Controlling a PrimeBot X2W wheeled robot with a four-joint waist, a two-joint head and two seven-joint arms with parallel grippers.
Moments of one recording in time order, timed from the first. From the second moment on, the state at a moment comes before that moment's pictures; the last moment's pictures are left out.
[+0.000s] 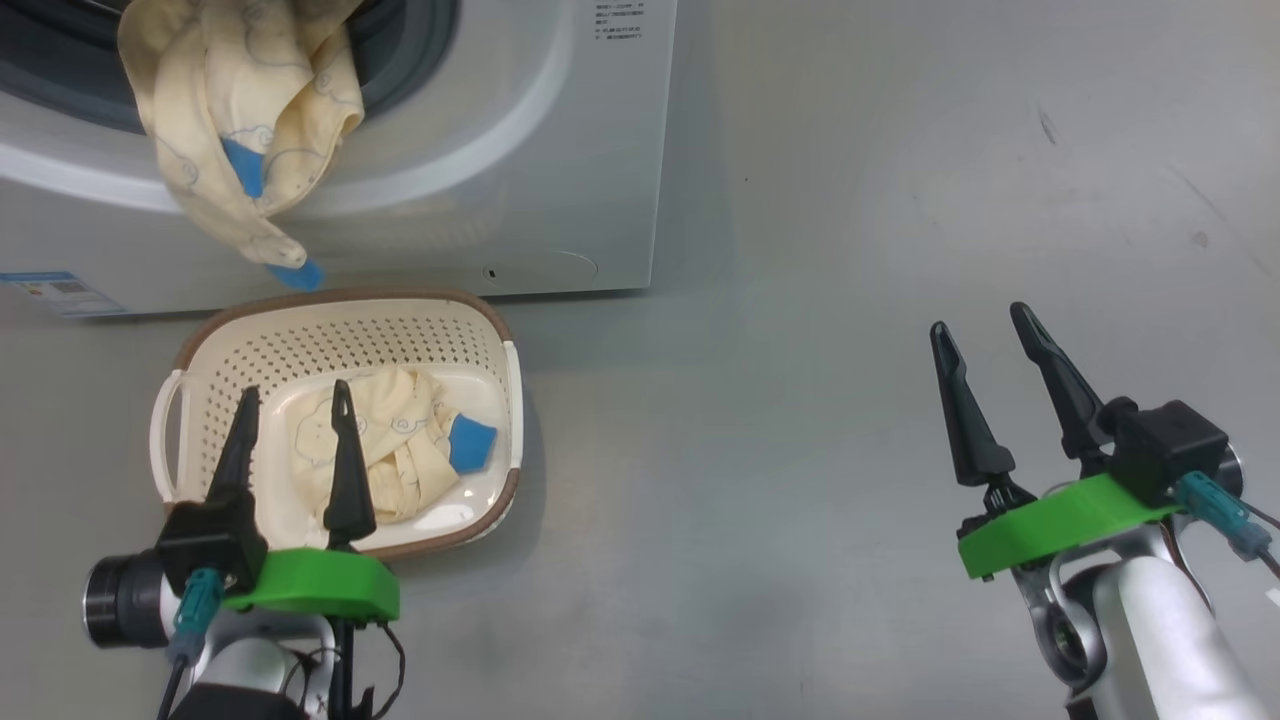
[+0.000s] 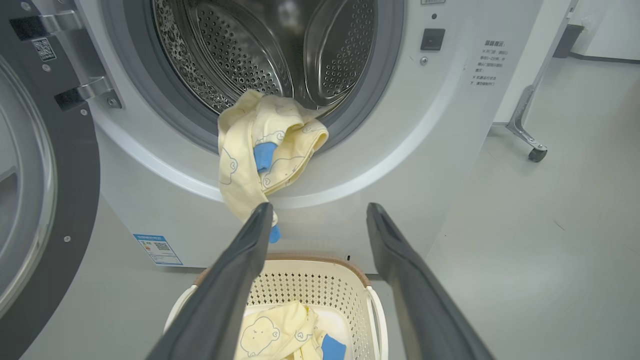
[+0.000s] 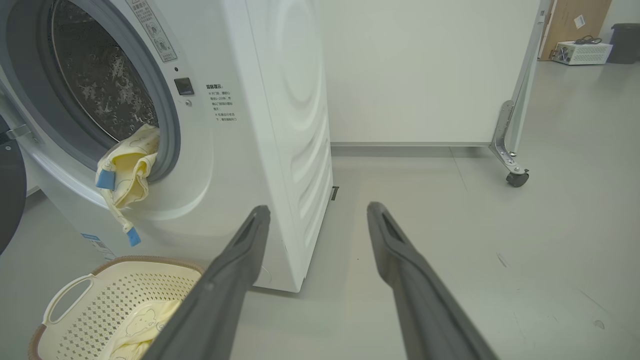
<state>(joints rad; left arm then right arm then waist) -0.24 0.27 -0.36 0.14 -0.37 0.25 -0.25 -0.16 -0.04 0.06 0.11 0.13 0.13 -0.24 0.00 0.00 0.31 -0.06</state>
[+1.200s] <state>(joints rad) -0.64 0.34 -0.36 0.47 -0.40 0.23 -0.10 -0.23 -0.04 0.12 0.10 0.17 0.13 -0.24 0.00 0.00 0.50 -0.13</state>
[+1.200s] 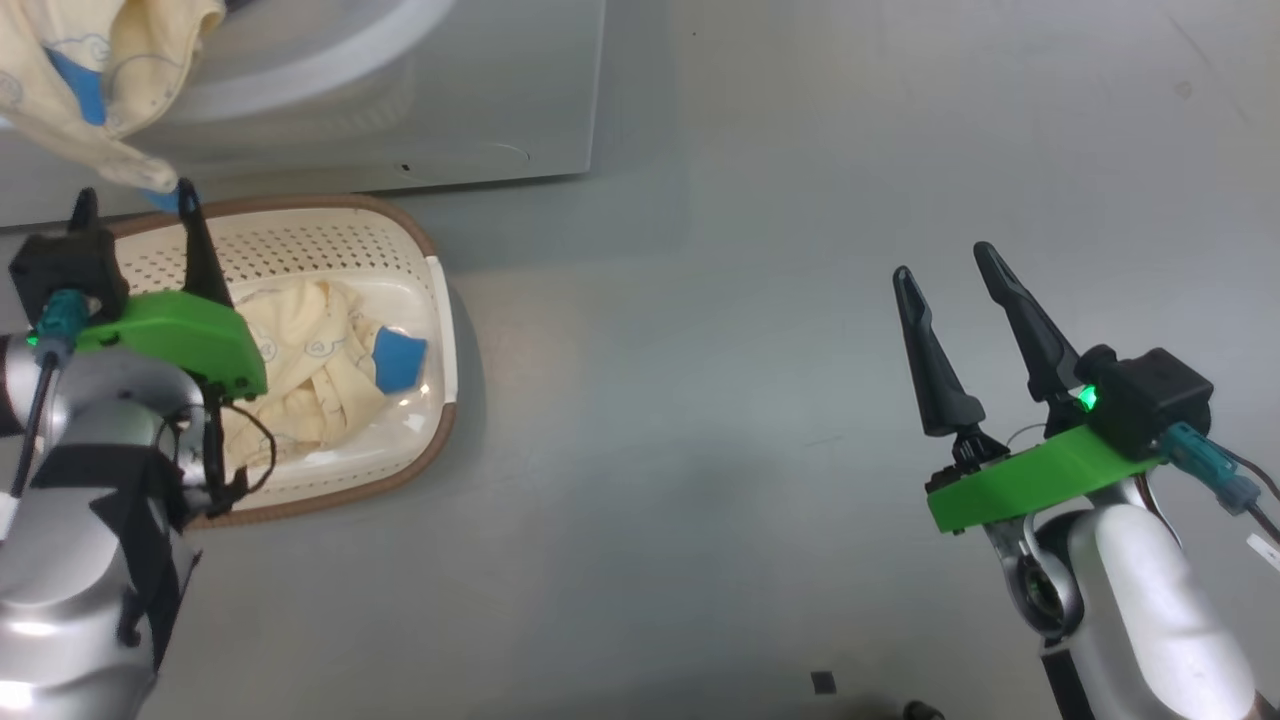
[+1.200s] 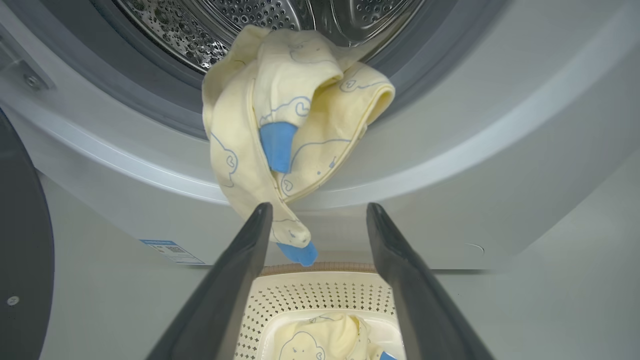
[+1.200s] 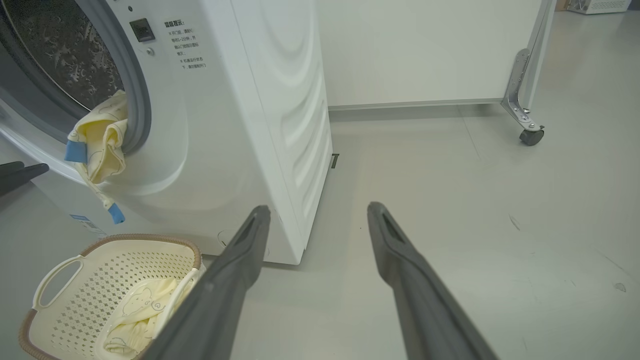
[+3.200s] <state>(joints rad) -1.07 0.52 -0.37 0.50 -0.43 0.13 0.20 -0.35 -0.04 0.14 0.09 0.26 0.13 -0.25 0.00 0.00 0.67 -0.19</state>
